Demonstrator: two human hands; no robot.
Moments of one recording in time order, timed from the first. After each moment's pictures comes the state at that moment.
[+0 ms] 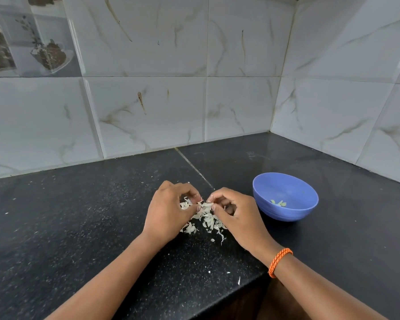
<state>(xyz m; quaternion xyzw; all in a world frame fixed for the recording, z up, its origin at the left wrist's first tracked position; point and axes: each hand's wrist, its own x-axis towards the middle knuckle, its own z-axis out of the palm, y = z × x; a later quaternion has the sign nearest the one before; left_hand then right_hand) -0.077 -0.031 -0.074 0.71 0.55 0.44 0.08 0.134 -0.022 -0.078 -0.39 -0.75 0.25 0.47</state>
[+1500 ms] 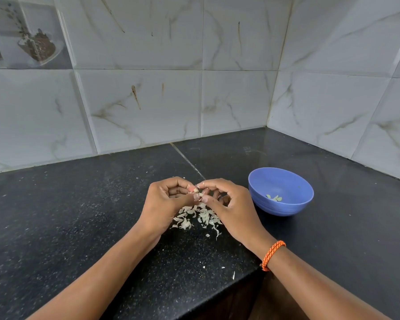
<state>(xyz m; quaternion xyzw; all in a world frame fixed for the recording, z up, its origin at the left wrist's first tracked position) -0.066 -0.041 -0.064 0.55 0.42 0.59 0.42 0.129 -0.020 -0.073 -0.38 -0.74 0.27 0.49</state>
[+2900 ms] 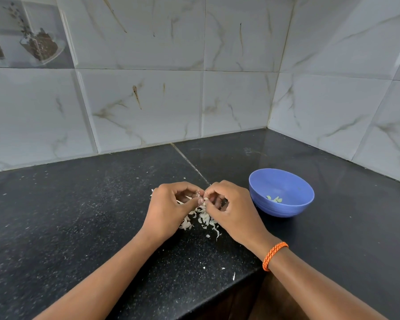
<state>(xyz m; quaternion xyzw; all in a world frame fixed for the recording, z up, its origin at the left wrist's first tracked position) -0.062 -0.036 -0.074 0.65 0.49 0.51 0.25 0.134 -0.018 -0.072 -0.38 -0.80 0.15 0.43</state>
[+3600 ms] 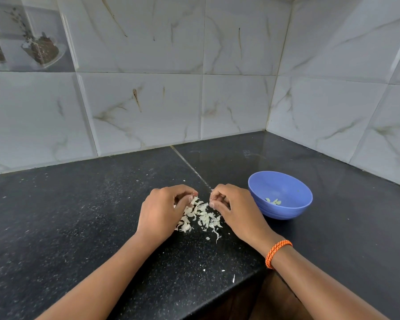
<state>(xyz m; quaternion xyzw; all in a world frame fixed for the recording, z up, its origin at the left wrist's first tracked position) -0.072 -0.031 -0.077 0.69 0.58 0.43 0.07 0.146 -0.004 -0.073 -0.45 -0.81 0.12 0.35</state>
